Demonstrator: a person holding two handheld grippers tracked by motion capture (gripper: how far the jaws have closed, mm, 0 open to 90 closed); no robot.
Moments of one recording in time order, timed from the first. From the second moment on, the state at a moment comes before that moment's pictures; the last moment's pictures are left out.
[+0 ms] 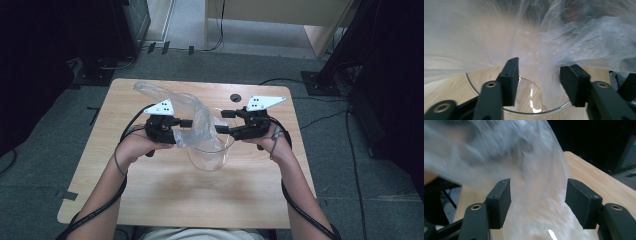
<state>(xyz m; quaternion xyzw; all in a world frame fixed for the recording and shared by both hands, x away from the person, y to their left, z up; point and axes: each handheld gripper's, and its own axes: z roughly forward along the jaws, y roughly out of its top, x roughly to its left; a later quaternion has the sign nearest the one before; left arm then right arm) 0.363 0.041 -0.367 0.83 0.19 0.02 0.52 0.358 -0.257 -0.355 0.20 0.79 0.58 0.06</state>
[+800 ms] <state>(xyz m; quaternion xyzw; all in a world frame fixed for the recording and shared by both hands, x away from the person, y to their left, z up) 0.366 0.044 -0.375 0.83 0.20 0.01 0.52 0.364 -0.242 -0.377 0.25 0.80 0.54 0.06</state>
